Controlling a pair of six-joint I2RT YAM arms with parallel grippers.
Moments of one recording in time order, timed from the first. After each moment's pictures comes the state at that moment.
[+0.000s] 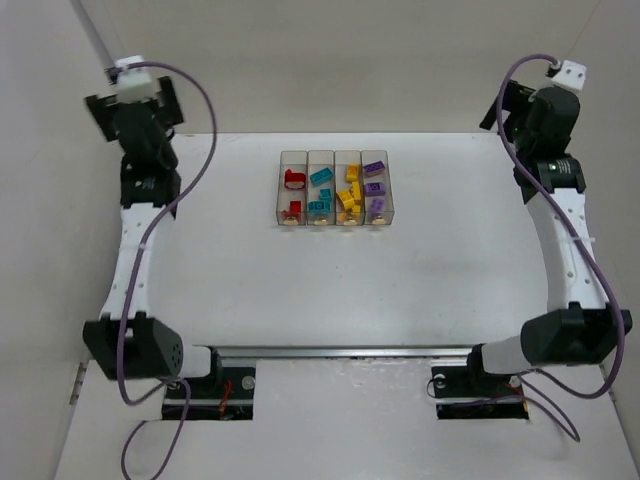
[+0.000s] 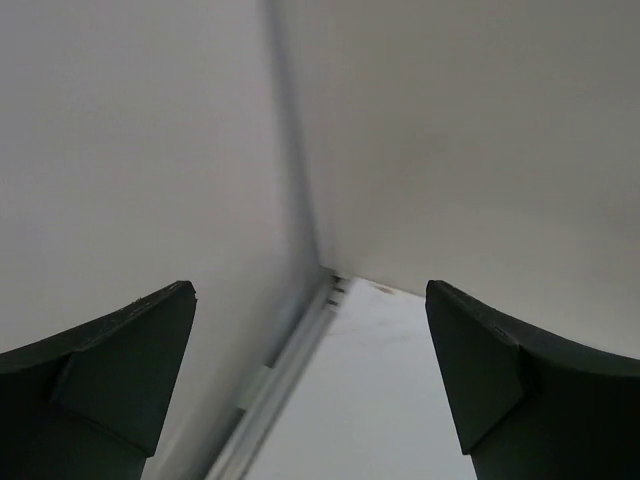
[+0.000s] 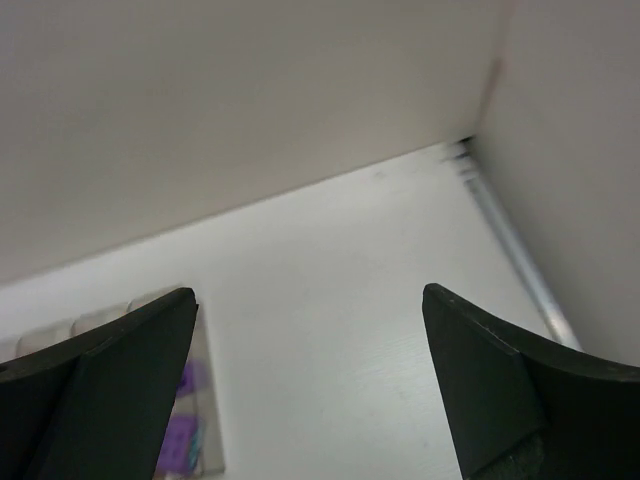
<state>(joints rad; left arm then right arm) -0.03 1.45 1.48 0.02 -0.35 0.12 -0.03 1.48 1.65 -0.40 0.12 0.22</state>
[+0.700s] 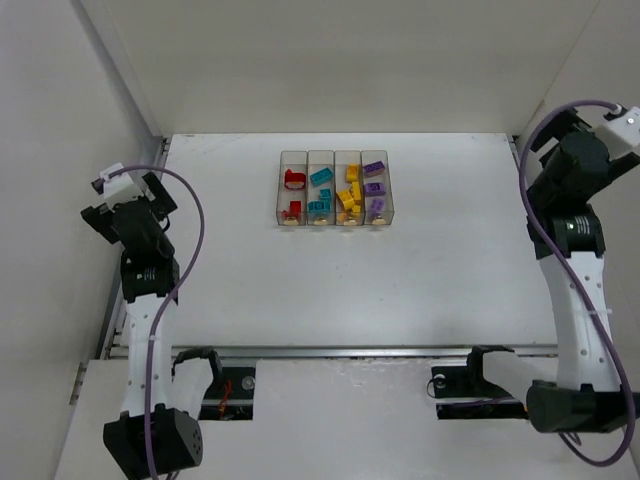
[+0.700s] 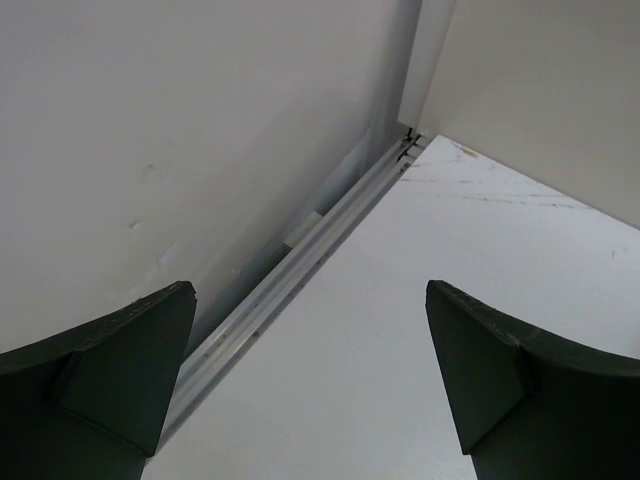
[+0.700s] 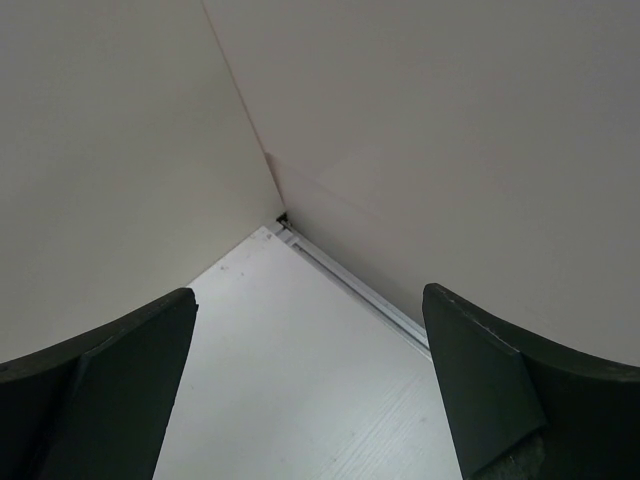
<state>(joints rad) 0.20 0.85 0.79 0.00 -0.43 -0.09 -0.02 1.13 1.40 -0.27 0.74 0.21</state>
